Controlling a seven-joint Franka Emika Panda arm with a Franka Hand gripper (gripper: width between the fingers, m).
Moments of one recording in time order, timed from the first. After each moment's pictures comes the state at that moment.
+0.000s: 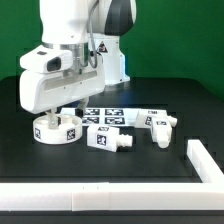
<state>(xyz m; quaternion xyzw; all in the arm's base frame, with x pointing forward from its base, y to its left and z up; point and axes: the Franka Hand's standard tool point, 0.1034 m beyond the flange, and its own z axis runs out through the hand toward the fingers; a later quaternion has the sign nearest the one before) 0.406 -0.088 0.022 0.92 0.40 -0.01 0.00</state>
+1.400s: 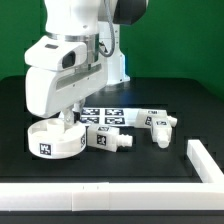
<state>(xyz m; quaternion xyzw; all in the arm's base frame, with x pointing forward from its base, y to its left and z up) 0.480 -0.073 0.048 0.87 0.49 -0.04 0.00</state>
